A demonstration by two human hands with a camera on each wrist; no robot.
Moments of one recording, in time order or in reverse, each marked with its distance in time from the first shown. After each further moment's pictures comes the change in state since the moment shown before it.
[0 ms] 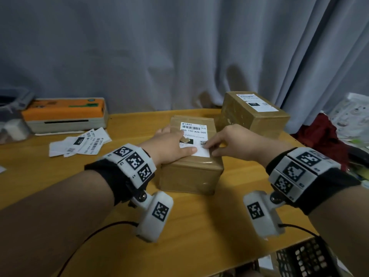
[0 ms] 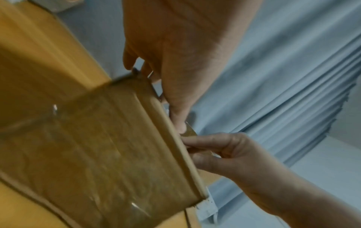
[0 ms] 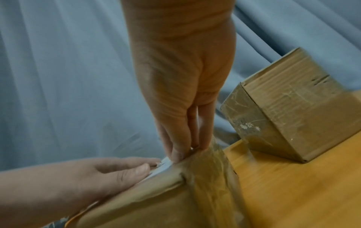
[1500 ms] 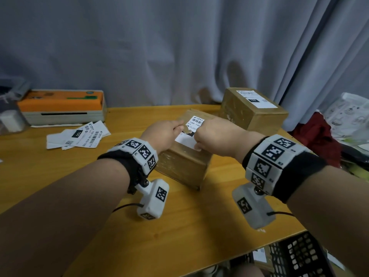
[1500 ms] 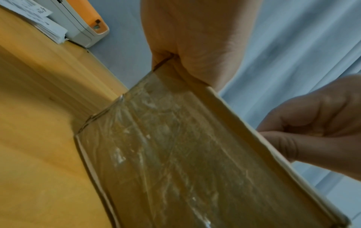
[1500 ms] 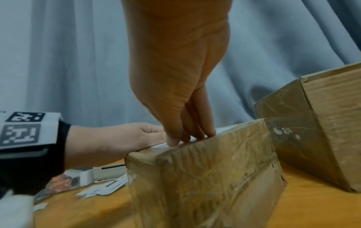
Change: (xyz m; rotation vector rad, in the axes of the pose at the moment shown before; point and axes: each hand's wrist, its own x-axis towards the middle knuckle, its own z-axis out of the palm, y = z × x) left_hand 0.026 -0.025 0.012 -0.158 0.271 0.128; right_hand 0.024 -0.043 0.008 -0.545 0.000 -0.159
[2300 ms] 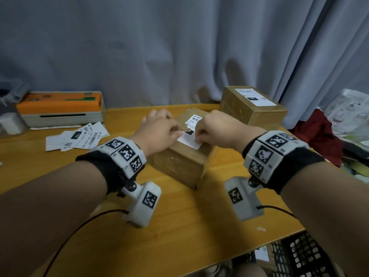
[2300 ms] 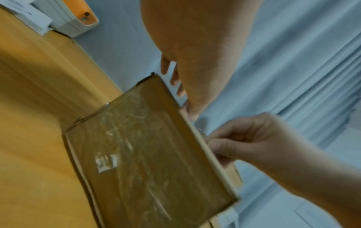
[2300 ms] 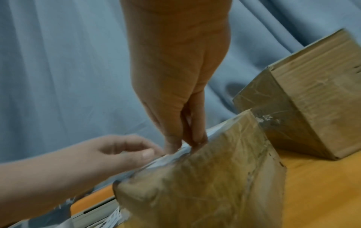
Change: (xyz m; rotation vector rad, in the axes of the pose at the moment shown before) left_hand -0.020 0.012 -0.022 0.191 0.065 0.050; right_hand -0.002 0.012 -0.001 0.249 0.103 0.069
